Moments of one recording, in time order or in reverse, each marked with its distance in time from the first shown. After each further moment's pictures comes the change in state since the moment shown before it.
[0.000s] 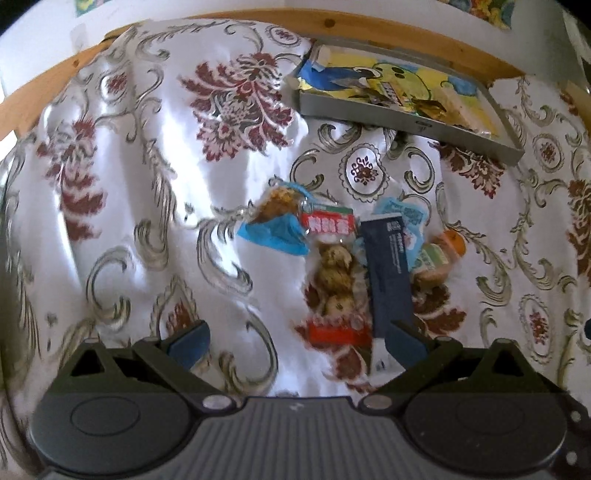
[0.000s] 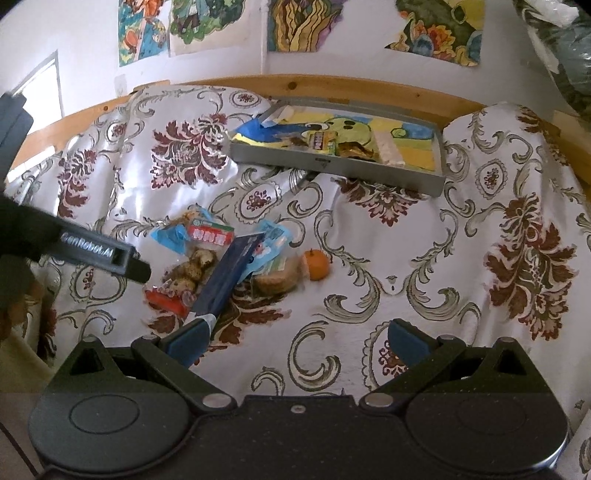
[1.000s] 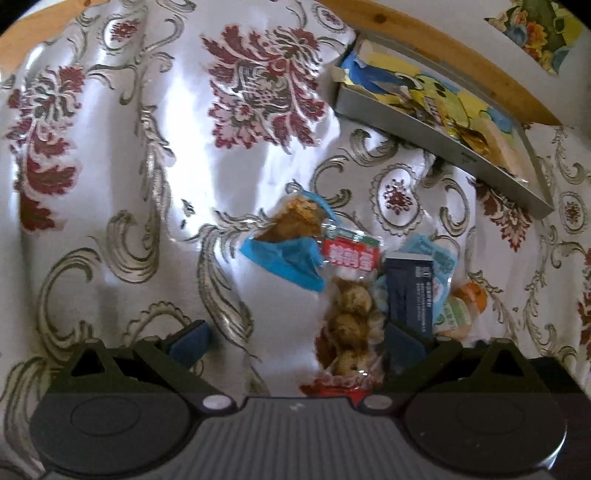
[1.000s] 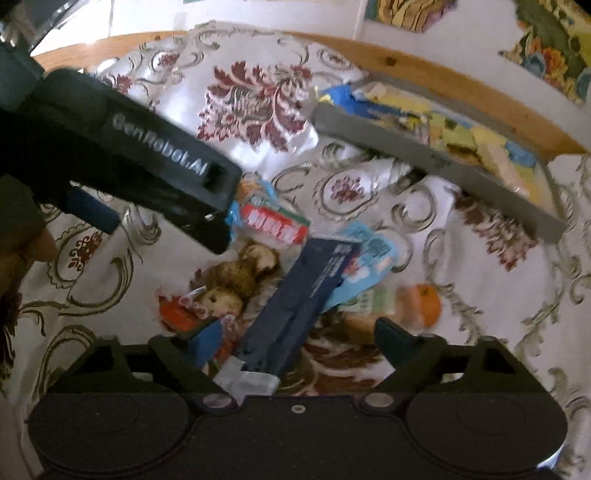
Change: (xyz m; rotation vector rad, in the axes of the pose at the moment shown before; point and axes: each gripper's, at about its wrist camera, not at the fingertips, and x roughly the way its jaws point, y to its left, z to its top) left arm 0.053 0.036 0.028 -0.187 0.044 -0.116; right arm 0.119 0.079 0.022 -0.222 0.063 0.069
